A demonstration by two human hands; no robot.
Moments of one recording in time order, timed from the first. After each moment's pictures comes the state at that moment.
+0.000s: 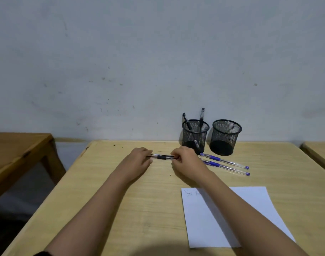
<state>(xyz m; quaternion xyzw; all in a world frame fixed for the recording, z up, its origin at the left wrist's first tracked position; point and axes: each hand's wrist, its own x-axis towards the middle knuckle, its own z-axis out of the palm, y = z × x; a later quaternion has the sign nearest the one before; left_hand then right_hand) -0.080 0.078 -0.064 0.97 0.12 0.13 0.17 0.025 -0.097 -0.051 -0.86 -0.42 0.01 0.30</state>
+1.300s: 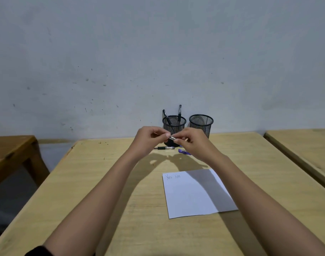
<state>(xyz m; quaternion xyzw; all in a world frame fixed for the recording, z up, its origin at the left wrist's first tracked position) -0.071 -0.023 0.014 0.82 0.04 0.20 0.53 0.007 -0.185 0.014 -0.81 -0.43 -0.03 0.40</state>
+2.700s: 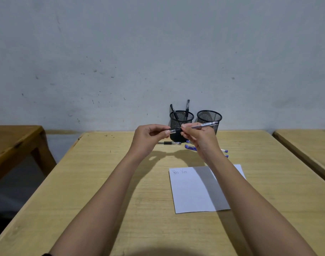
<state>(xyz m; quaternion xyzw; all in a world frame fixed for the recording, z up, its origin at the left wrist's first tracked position) -0.088 -0.017 0.000 0.74 0.06 0.28 0.61 -0.009 -0.163 0.012 -0.54 -0.20 0.15 0.80</state>
